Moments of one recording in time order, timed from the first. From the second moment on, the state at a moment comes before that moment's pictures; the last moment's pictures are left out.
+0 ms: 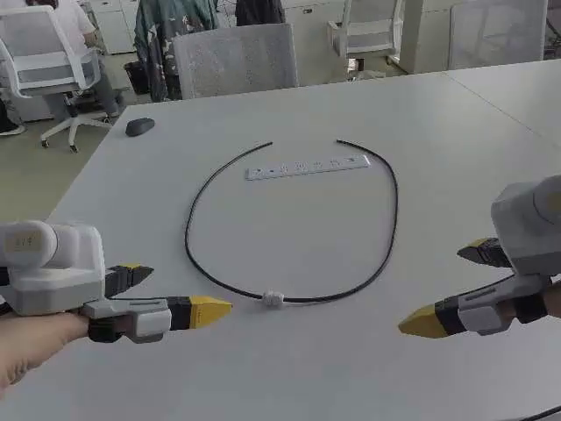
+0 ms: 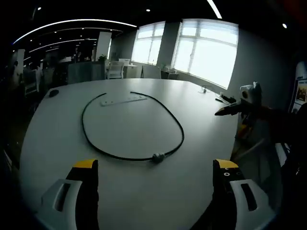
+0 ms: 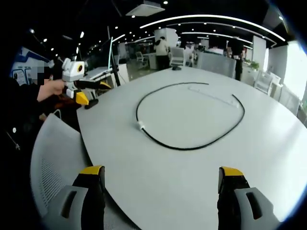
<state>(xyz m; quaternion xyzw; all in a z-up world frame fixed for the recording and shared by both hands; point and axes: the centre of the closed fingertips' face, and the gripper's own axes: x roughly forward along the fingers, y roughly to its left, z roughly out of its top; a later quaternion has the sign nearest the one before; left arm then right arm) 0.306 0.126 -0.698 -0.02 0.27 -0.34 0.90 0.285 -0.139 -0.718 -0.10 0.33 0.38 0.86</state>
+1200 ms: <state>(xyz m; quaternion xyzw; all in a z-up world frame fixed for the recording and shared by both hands) 0.308 0.126 -0.705 -0.03 0.29 -0.33 0.90 0.298 -0.132 -0.719 -0.11 0.34 0.39 0.85</state>
